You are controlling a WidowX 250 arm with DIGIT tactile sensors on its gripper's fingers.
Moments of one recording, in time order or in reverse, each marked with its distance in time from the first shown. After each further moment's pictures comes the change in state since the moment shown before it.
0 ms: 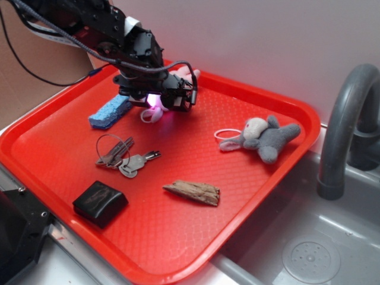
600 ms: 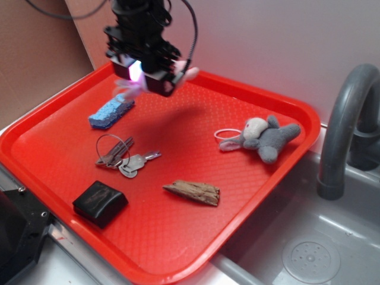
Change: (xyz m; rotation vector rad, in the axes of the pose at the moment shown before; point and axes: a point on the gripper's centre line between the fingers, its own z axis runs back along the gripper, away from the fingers) arm -0.002 0.000 0.089 0.044 0.483 -0.339
